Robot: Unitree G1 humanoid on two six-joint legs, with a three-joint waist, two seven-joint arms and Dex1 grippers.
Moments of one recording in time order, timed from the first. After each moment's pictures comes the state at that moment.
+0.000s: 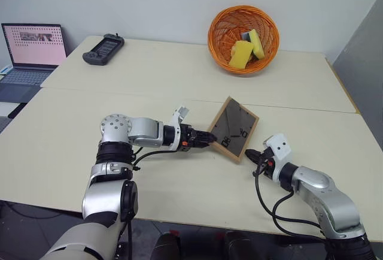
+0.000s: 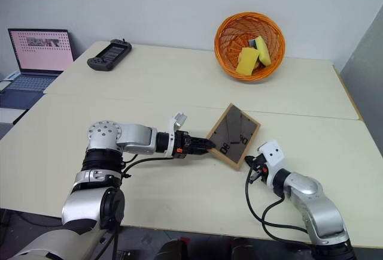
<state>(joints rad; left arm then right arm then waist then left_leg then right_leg) -0.90 0.33 0.24 0.54 -1.30 1.58 0.03 -0.09 -0.45 0.04 -0.38 0.26 0.64 0.54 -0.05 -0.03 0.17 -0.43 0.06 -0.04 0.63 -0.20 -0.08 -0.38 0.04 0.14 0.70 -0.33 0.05</state>
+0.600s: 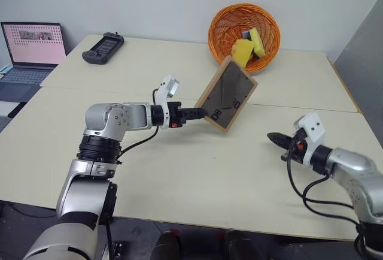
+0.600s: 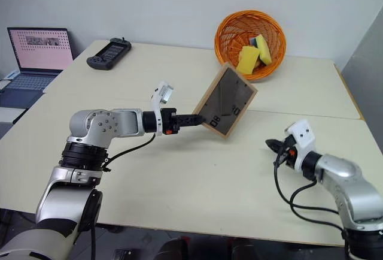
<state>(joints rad) -0.92 0.52 -0.10 0.30 -0.77 1.04 -0.74 -0.25 -0.68 -0.16 -0.39 0.45 0.74 0.70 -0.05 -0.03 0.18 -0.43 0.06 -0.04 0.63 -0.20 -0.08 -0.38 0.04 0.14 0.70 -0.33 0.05</state>
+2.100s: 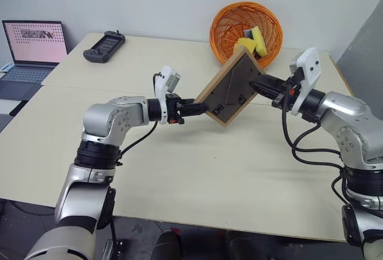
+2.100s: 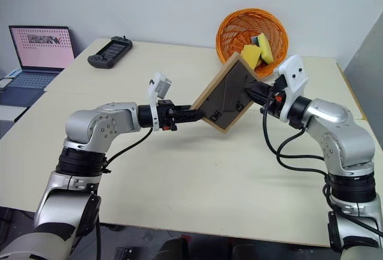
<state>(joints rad) -0.86 0.52 -0.07 0.16 -0.62 0.95 -0.86 -0.67 -0.59 -0.07 -0.24 0.49 0.72 0.65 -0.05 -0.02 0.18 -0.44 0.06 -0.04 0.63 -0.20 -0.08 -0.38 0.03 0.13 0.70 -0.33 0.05</state>
